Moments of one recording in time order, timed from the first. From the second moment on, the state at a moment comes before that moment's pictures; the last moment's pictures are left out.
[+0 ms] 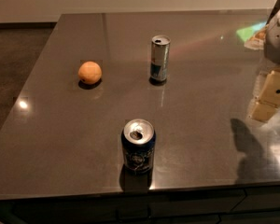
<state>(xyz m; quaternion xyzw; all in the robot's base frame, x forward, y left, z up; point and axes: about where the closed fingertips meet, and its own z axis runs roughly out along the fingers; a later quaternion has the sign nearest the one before) 0.438 -0.216 0.978 -0.60 0.78 -0.04 0.16</state>
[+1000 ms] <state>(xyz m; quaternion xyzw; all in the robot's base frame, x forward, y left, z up) 0.425 -0.162 0.968 -0.63 0.75 0.04 0.19</state>
